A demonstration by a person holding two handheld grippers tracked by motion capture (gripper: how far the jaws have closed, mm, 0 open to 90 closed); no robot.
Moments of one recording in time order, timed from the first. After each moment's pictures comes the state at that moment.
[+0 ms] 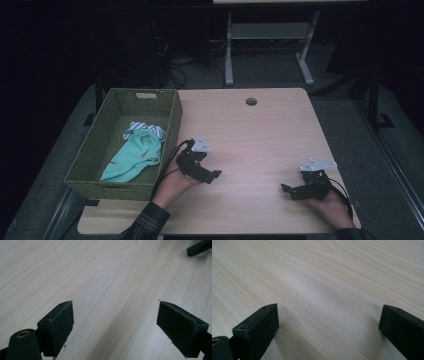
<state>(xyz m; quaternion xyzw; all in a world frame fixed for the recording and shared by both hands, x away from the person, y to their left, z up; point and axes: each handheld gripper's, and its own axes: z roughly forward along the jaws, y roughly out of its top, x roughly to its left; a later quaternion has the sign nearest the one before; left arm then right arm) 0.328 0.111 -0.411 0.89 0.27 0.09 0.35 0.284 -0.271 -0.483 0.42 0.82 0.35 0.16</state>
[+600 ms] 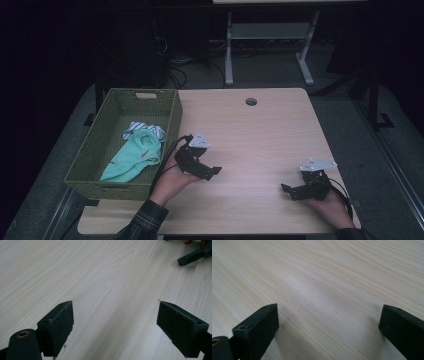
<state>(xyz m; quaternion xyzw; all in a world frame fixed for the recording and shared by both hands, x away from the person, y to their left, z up) 0.331 0.113 -0.393 0.89 0.26 0.09 0.37 0.284 -0.271 -0.483 0.42 0.82 0.35 0.16</state>
